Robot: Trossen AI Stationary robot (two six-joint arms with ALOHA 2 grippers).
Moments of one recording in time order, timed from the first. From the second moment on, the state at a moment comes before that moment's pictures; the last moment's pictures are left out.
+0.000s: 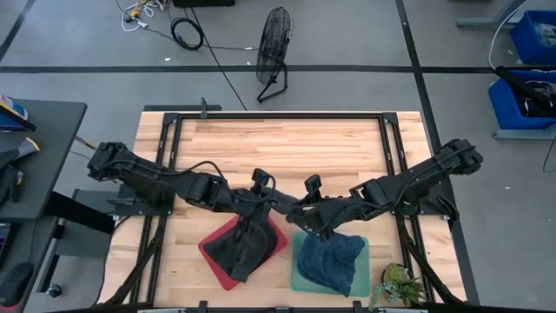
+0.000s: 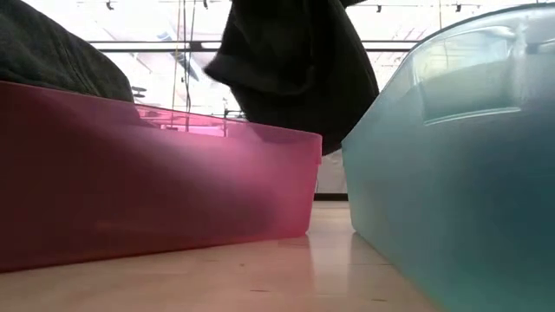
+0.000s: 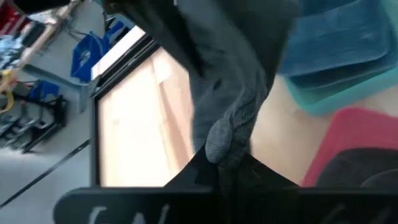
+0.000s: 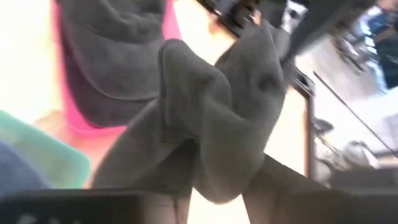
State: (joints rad) left arm -0.31 1.53 1.30 -0.43 -0.41 0.44; right arm 0.41 1.49 1.24 -0.47 0.46 -0.38
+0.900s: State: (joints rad) left arm -0.69 1.44 1.30 -0.72 -0.78 0.18; right arm 0.45 1.48 1.24 -0.96 0.69 0.05
